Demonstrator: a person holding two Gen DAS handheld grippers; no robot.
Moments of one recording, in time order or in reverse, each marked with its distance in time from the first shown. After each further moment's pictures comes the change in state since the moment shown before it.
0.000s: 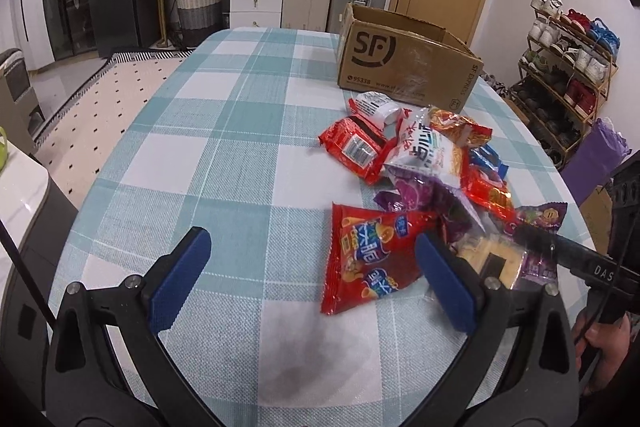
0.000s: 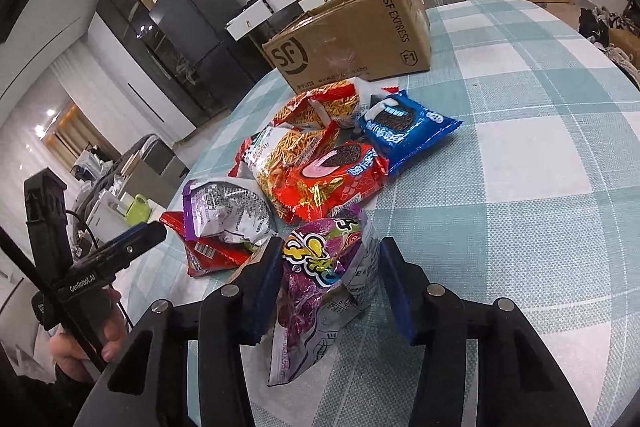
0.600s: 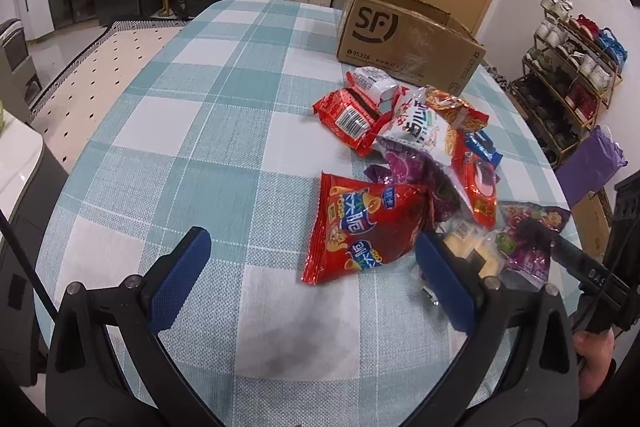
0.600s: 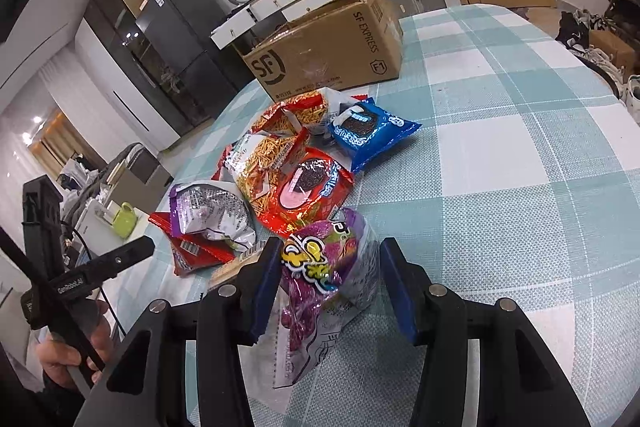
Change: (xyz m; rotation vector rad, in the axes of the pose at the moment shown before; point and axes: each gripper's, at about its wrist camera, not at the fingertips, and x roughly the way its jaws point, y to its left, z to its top) left arm 0.001 -0.006 -0.008 -0.070 0.096 0.004; right arm -0.023 -0.009 -0.011 0.004 -0.031 -0.062
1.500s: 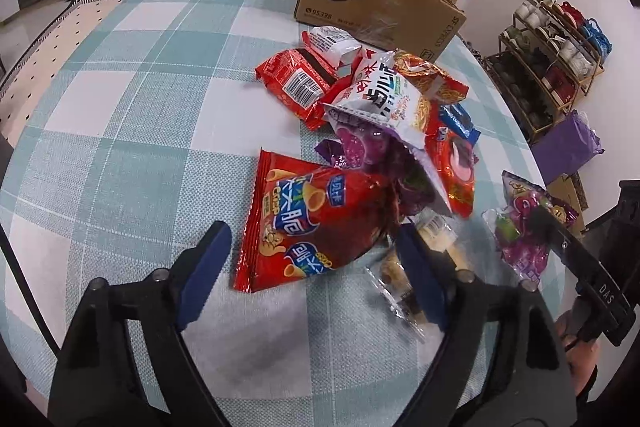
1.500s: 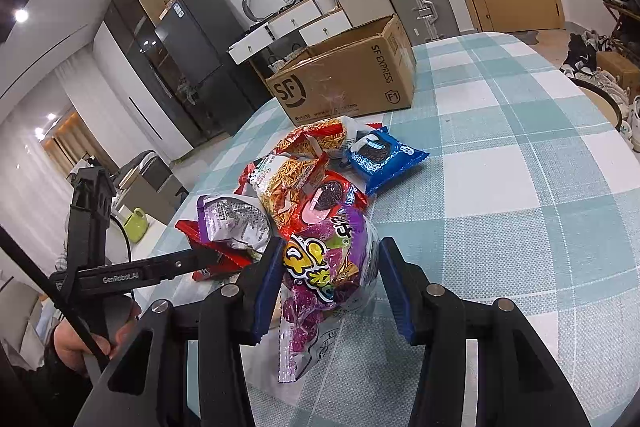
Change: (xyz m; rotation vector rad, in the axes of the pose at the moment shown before) left arm 0.042 -0.022 0.007 0.018 0.130 -0.136; right arm -0.026 0.006 0.000 -0.044 -0.070 0.037
